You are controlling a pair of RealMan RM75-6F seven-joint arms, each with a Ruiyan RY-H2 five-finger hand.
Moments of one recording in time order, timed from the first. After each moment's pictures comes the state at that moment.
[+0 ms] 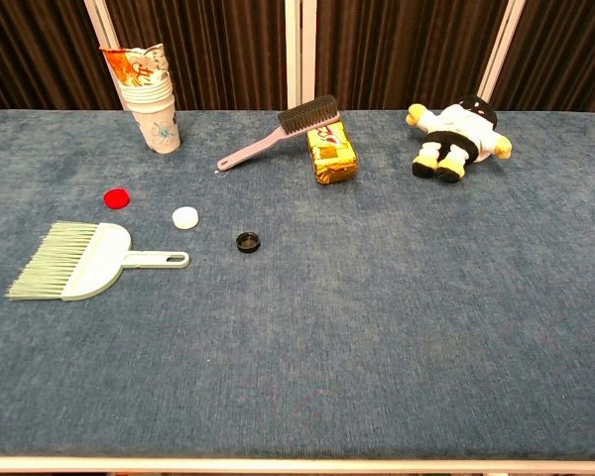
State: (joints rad) left arm -0.06 -1.23 -0.02 -1.60 1.41 1.52 0.27; right arm 0.09 -1.07 0.02 -1.53 -1.62 1.49 0.22
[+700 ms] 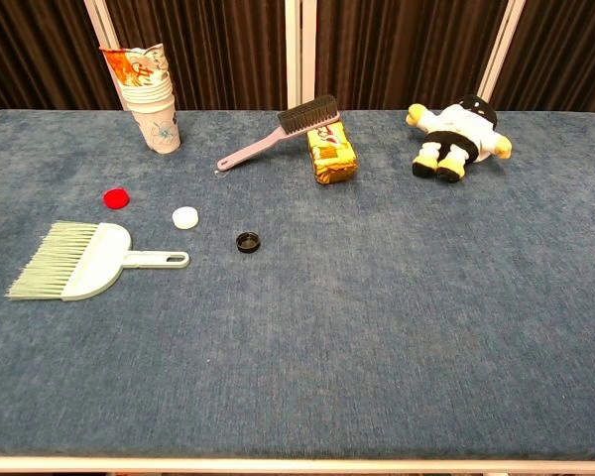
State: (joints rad) left arm -0.24 -1.19 -0.08 -1.70 1.41 1.31 0.47; right arm 0.09 -1.02 0.06 -1.52 -1.59 1.53 0.17
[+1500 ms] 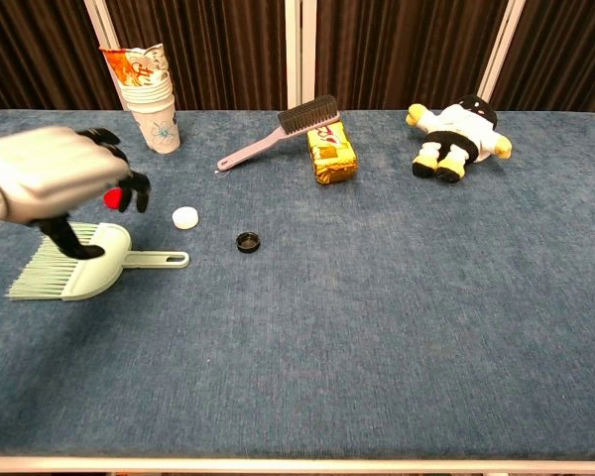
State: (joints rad) left arm -0.60 -1.54 -0.12 -1.66 1.04 1.03 1.04; right arm 0.11 -0.99 0.08 -1.55 -1.54 1.49 0.13
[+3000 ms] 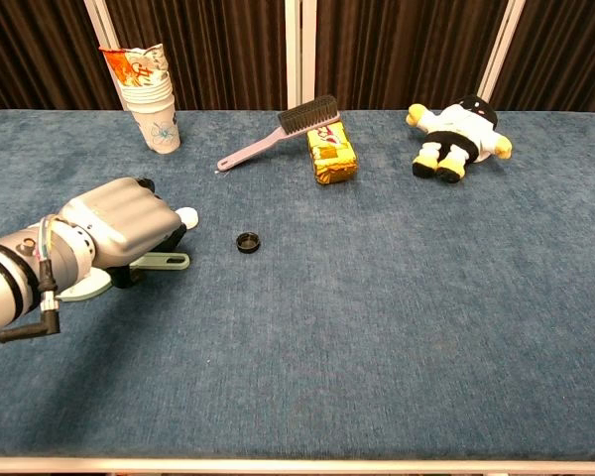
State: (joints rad) left arm -0.78 -1.77 -0.01 -1.45 0.78 1.12 1.19; right arm 0.09 -1.00 0.07 -1.53 -1.51 1.48 0.15
